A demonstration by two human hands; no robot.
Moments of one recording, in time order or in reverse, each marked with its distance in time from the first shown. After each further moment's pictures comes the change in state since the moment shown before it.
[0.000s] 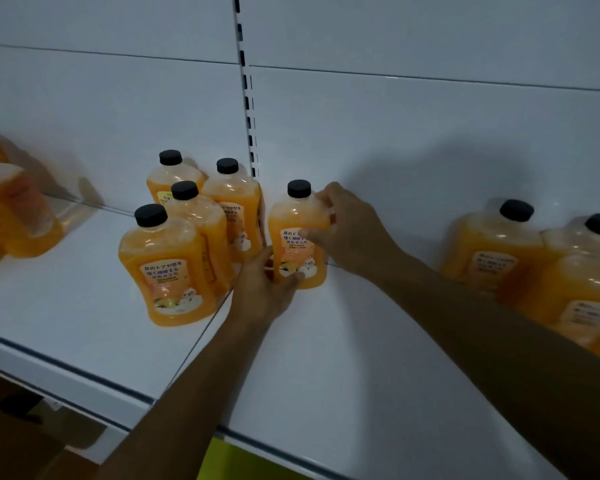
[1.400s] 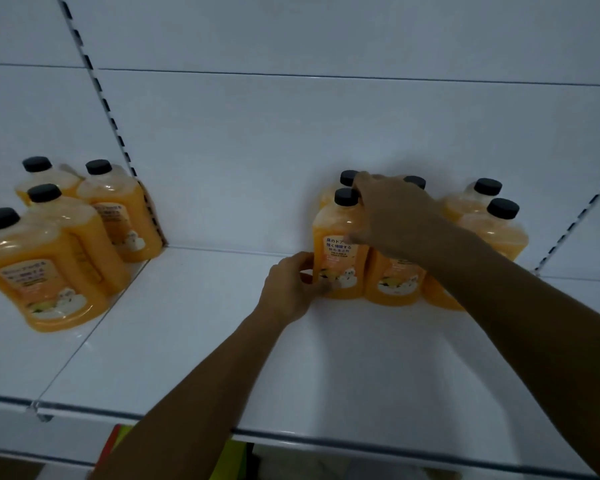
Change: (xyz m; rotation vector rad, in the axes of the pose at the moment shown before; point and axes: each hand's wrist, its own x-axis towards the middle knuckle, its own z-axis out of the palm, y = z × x) left_hand -0.046 0.046 0.170 0.197 -0.384 0.098; right_hand -0.121 0.058 -0.174 -0.649 -0.040 0.159
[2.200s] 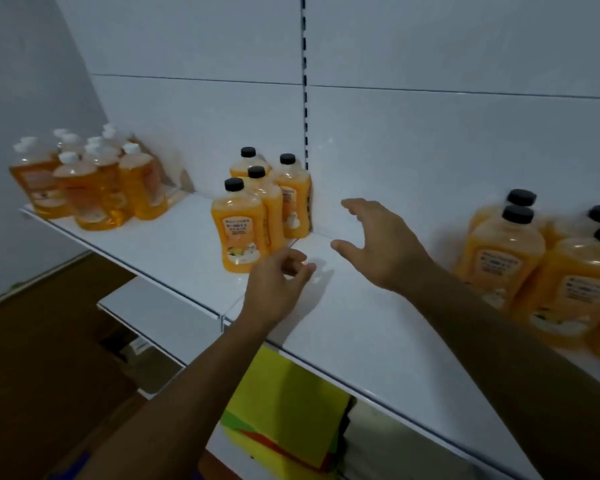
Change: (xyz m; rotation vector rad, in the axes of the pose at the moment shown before) left_hand -0.131 -0.038 -0.161 0.207 0.595 -0.063; right_hand 0.004 -0.165 0.044 0.510 0.008 -0.315
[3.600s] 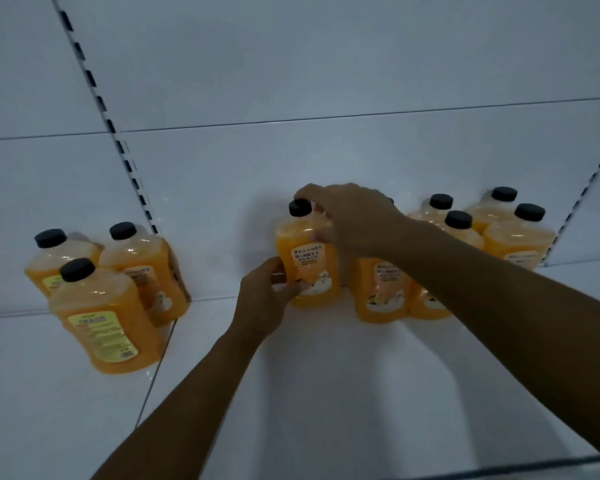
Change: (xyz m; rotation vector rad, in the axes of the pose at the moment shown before) left_hand 0.103 0.033 0.126 -0.288 -0.539 0.263; right_hand 0.036 0.066 -0.078 -0.445 0.018 0.261
